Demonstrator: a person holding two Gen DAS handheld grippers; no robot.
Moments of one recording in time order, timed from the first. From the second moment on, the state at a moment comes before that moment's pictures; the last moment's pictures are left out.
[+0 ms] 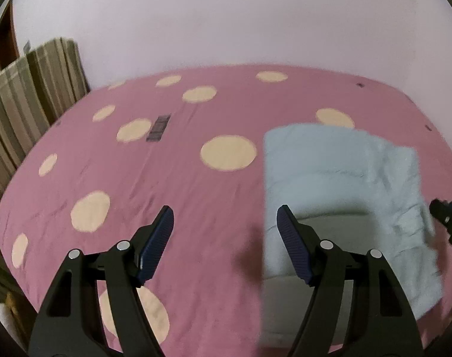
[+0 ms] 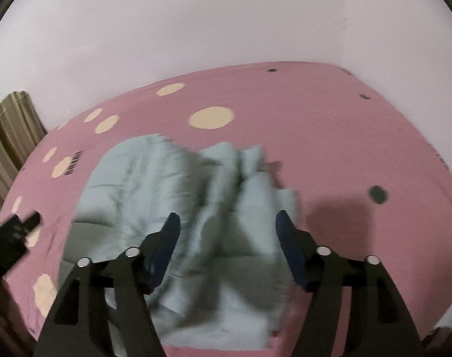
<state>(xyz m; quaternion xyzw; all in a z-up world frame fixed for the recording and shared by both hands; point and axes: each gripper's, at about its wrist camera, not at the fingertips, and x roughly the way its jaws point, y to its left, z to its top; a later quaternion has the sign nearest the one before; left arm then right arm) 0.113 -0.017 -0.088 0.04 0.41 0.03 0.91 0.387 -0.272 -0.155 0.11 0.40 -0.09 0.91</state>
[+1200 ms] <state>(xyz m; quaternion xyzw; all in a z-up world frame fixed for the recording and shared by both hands) 0.142 -0.115 -0.170 0.07 0.46 -0.07 0.88 0.413 -0.300 -0.236 0.08 0.47 -0.10 0.88</state>
